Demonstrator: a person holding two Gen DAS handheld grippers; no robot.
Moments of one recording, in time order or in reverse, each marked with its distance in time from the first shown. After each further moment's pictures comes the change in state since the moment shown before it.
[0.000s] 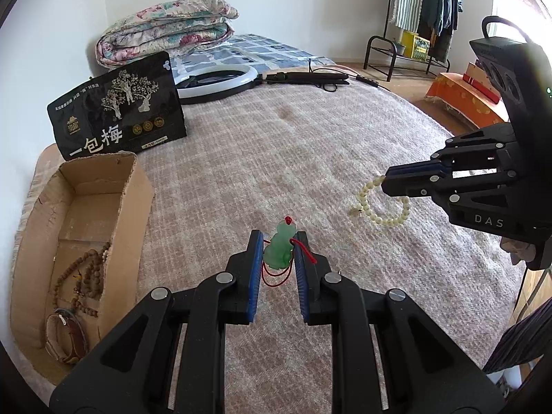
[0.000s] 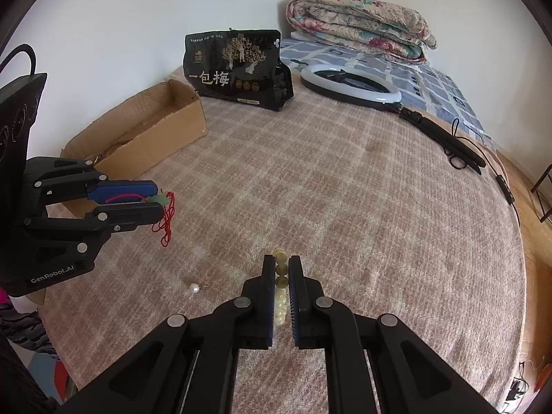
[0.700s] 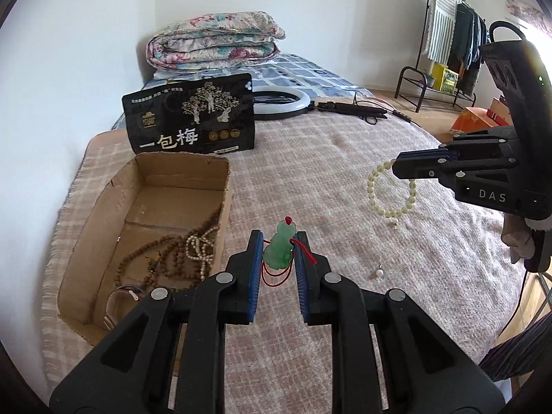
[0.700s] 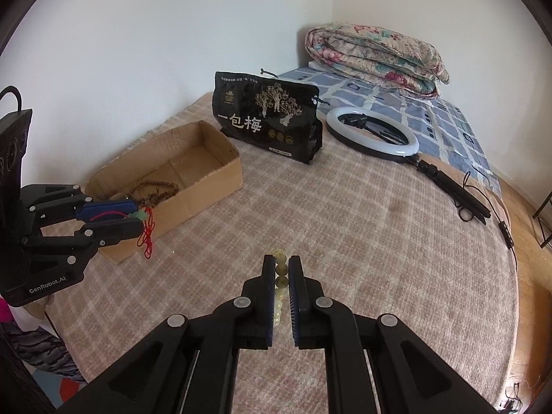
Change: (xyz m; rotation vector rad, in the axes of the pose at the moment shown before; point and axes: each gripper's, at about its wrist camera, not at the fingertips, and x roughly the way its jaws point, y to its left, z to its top) left arm -0.070 0.065 -0.013 -0.127 -0.077 0.093; right arm -0.026 0.052 0.060 -0.046 -0.089 0.026
